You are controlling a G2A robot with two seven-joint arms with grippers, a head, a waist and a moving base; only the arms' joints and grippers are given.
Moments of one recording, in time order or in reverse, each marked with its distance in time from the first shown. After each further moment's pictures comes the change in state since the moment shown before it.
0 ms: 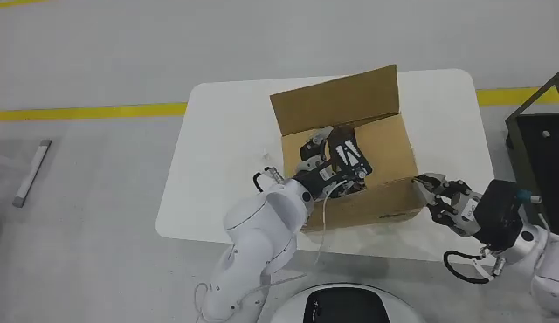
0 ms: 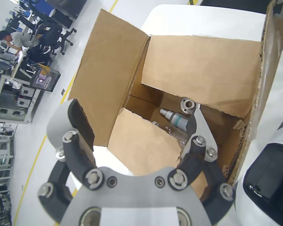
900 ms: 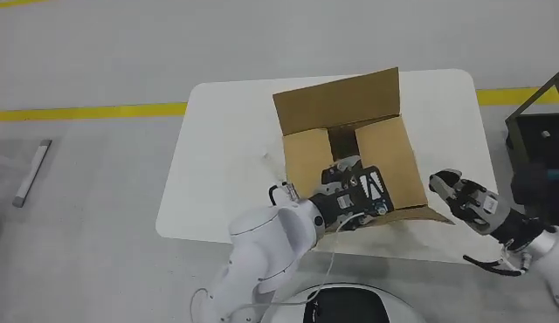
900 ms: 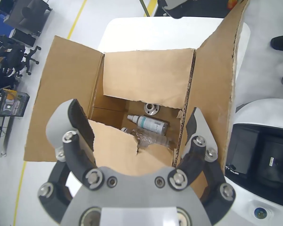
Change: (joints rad) left arm 0.028 0.023 0.044 -0.075 -0.227 -0.128 -0.148; right arm -0.023 0.034 0.061 0.049 0.550 0.071 0.324
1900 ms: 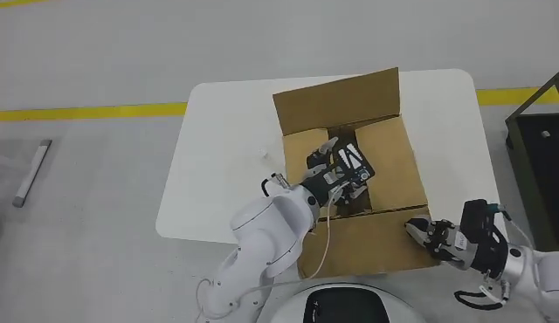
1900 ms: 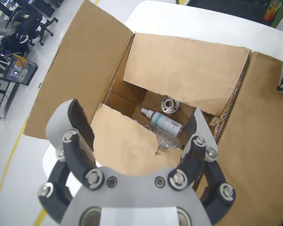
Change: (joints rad) left arm -0.035 0.014 0.001 0.103 0.085 0.236 0.088; right arm -0.059 0.033 -0.069 0.050 -0.167 -0.182 0.085
